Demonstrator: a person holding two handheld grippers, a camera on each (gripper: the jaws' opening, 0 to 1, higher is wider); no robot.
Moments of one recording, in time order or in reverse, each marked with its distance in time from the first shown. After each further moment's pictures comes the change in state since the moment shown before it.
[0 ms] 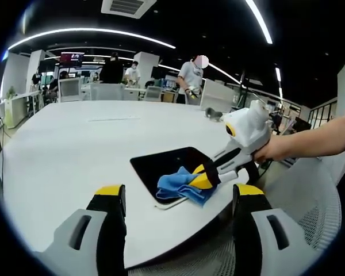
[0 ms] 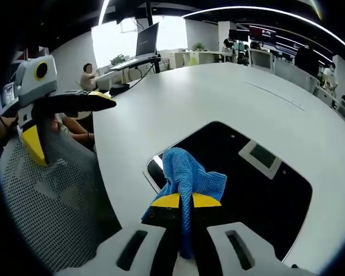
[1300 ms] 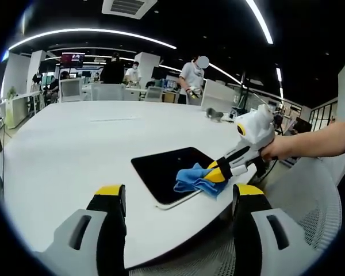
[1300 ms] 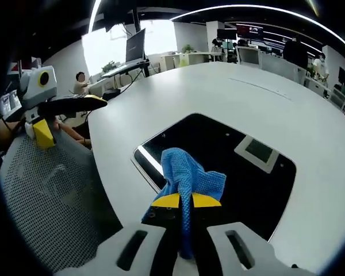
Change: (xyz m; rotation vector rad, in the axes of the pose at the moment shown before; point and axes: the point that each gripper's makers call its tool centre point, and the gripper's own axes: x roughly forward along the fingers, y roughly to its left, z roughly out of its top) left arm 0.000 0.002 0.000 0.001 -0.002 0.007; right arm -0.028 -0.025 -0.024 0.075 -0.021 -0.034
